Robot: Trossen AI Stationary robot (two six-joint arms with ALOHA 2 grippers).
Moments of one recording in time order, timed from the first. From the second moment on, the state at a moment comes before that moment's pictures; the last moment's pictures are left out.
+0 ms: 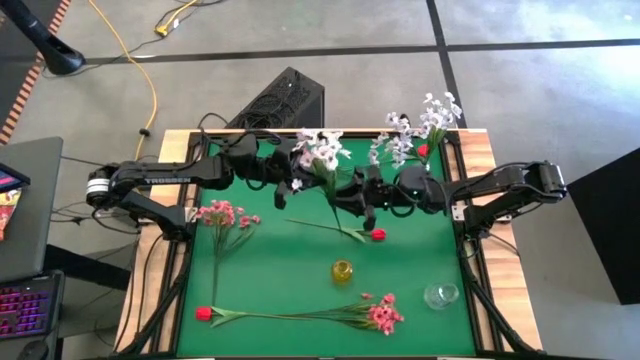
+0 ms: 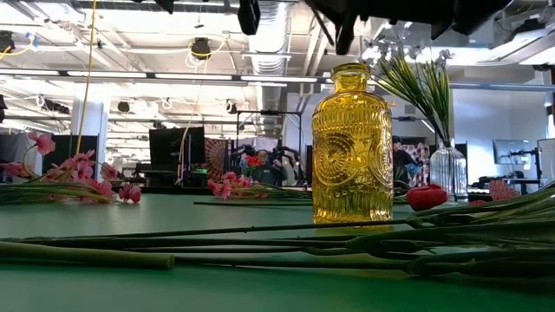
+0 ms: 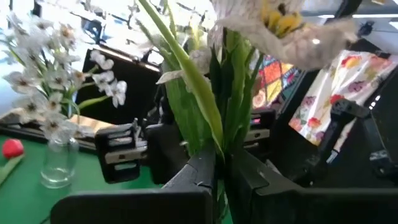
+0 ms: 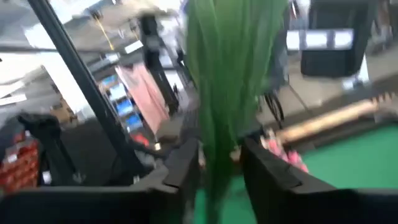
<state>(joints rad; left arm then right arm) 0.23 1.34 1.02 0.37 0.41 -0.41 -0.03 1.35 0.76 0.73 -0.09 0.44</state>
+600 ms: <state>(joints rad) 0.23 1.34 1.02 0.24 0.43 -0.40 -0.02 1.35 0.89 0.30 -0.18 0.37</state>
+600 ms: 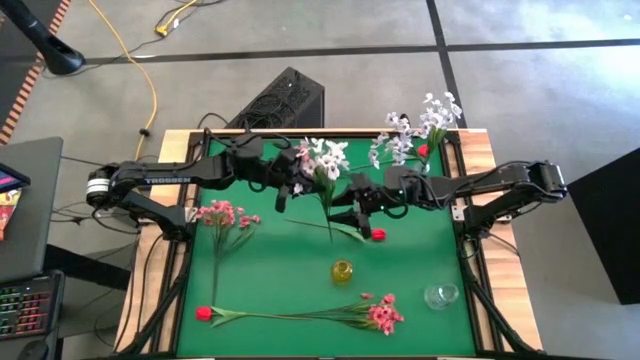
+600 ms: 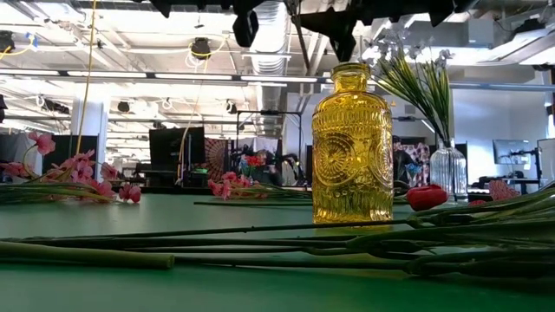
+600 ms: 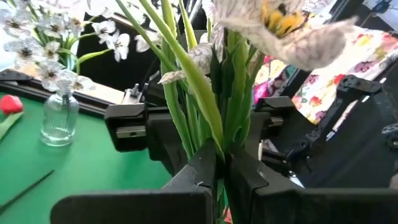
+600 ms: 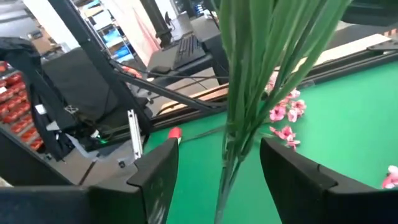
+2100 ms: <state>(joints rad) 0.38 1.15 1.02 0.03 0.33 -0.31 0.01 1.06 0.89 0.06 0.06 0.31</state>
